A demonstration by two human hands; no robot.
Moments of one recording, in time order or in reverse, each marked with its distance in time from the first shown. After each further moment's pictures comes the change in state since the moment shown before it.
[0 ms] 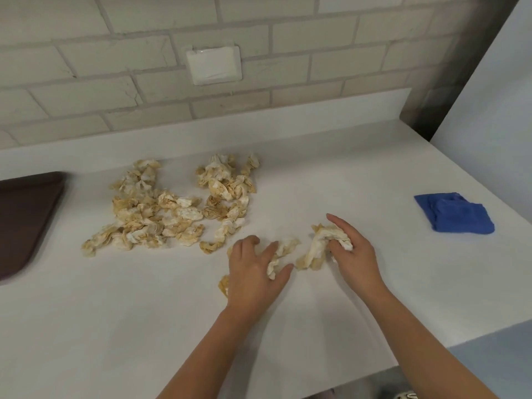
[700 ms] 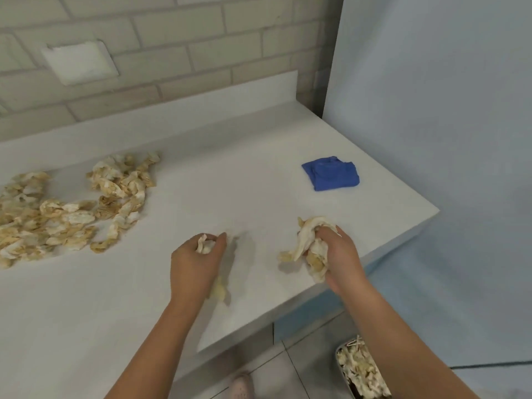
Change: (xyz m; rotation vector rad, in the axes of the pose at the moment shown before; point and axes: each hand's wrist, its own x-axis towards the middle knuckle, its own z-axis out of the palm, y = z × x) left_hand -0.022 0.126 -0.007 -0.582 -0.033 -0.463; right_hand -0.073 0.020 -0.141 0.575 0.183 0.396
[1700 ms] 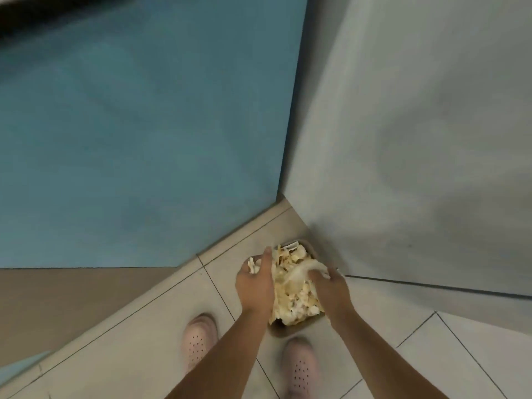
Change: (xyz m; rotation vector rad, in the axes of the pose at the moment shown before) left_hand -0.232 -0.290 0.514 -0.226 -0.175 -0.723; right_hand 0.124 0.378 -0.453 -0.482 0.370 0.455
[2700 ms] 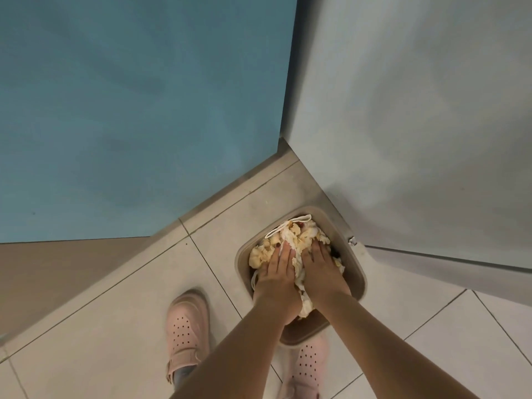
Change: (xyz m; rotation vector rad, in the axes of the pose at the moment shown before) left_hand 0.098 -0.183 0.026 1.746 -0.646 0.582; right_hand 0.122 0.137 0.058 -1.345 -0.254 -0.357
